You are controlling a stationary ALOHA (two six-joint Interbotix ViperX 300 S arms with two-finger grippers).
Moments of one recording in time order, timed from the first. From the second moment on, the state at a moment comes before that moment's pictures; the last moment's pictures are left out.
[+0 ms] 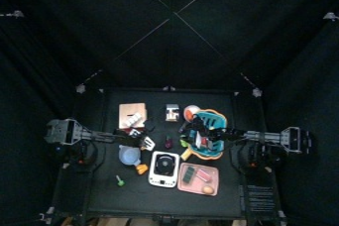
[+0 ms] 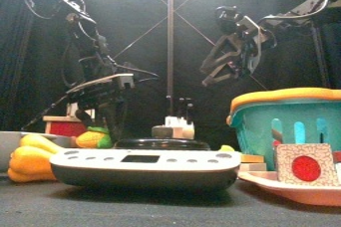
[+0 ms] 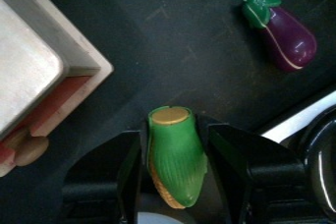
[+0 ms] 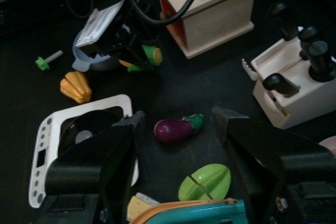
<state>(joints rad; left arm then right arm) 0.06 -0.01 0.64 0.47 0.66 -1.21 -0.26 -0.36 0.84 -1.18 -0.12 1.34</state>
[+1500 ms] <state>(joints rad) -0.12 -0.22 0.73 0.25 0.92 -0.68 -0.26 -0.36 0.84 -1.18 -0.11 1.34</state>
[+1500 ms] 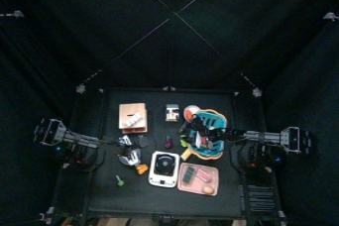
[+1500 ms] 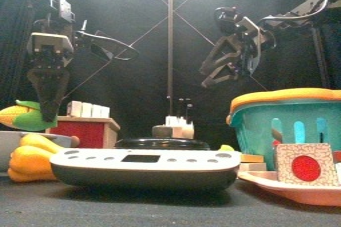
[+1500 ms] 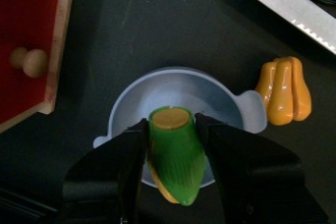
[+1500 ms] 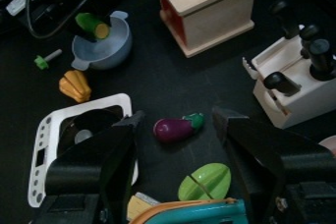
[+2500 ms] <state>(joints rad) -0.08 -0.19 0.72 0.25 0.89 -0.68 -0.26 -0.35 0.84 -1.18 -0.12 1.34</state>
